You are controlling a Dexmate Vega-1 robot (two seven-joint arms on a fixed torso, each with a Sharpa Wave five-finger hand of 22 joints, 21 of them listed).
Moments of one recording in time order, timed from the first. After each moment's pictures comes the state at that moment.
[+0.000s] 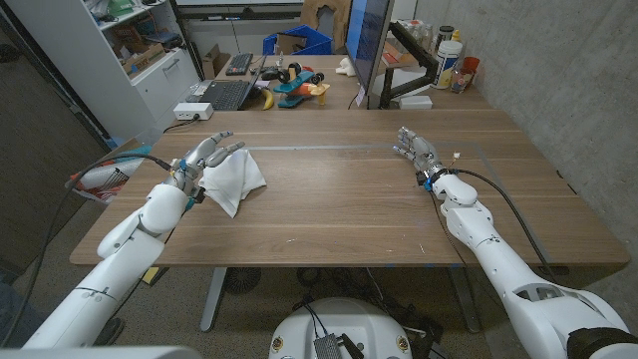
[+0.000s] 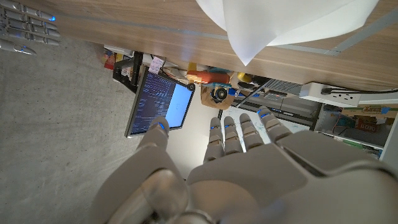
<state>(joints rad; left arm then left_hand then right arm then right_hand) 1.22 0.61 -0.05 -1.79 0.37 -0.01 0.06 0.31 0.06 0.49 -0.15 0.18 0.17 0.04 0.20 0.18 0.09 0.03 0.22 0.21 0.07 0.06 0.19 0.18 0.02 0.15 0.22 0.18 -0.77 -0.25 -0.15 -1.12 0.32 0.19 0.17 0.35 0.13 0.34 -0.10 0.18 0.24 0.05 0.20 0.19 0.19 0.10 0.21 0.20 0.12 0.02 0.22 0.26 0.38 0.01 0.23 0.17</state>
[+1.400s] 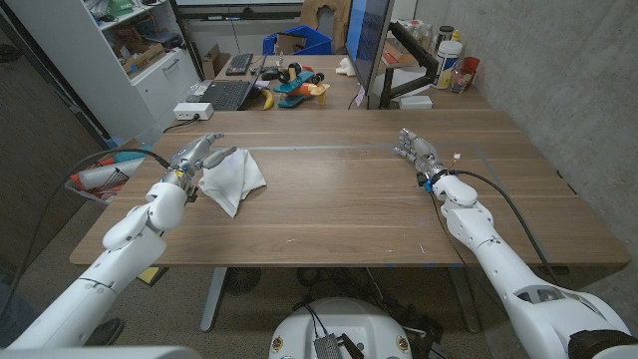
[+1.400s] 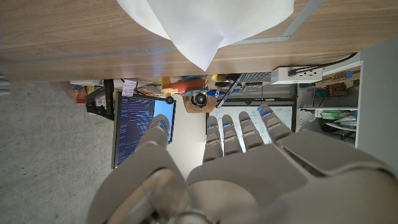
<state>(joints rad) 1.16 0.68 0.03 -1.74 0.54 0.13 0.13 0.33 0.06 0.49 -0.15 0.18 0.20 0.01 0.20 0.18 0.12 0.01 0.23 0.21 0.09 0.05 0.19 0.18 0.04 0.17 0.22 0.18 -0.78 -0.25 -0.15 -1.14 0.31 0.18 0.14 0.36 0.14 0.33 -0.11 0.18 0.24 0.04 0.20 0.19 0.19 0.10 0.21 0.20 0.12 0.02 0.22 0.26 0.38 0.01 0.22 0.17</state>
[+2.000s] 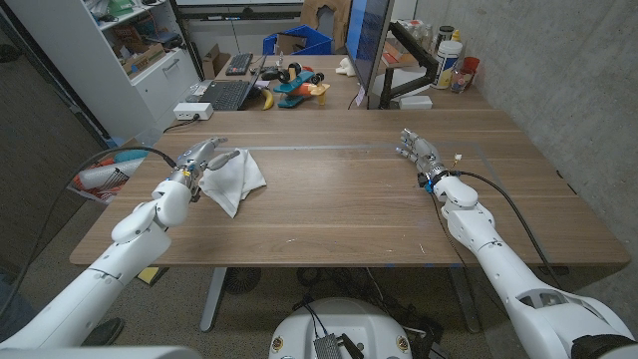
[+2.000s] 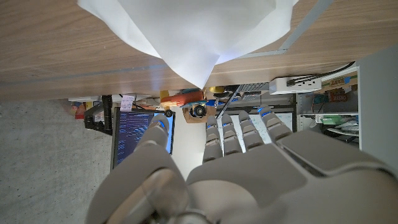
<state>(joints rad) 1.11 0.70 0.10 -1.69 0.56 0.15 0.12 0.34 0.06 0.49 -0.15 0.18 0.20 0.00 0.20 0.18 0.12 0.00 0.24 0.21 0.09 0.05 0.19 0.18 0.04 0.17 0.22 0.18 -0.80 -0.26 -0.15 -1.17 0.31 0.17 0.12 0.36 0.14 0.33 -0.11 0.18 0.24 0.05 0.20 0.19 0.19 0.10 0.21 0.20 0.12 0.02 0.22 0.26 0.39 0.01 0.22 0.17</state>
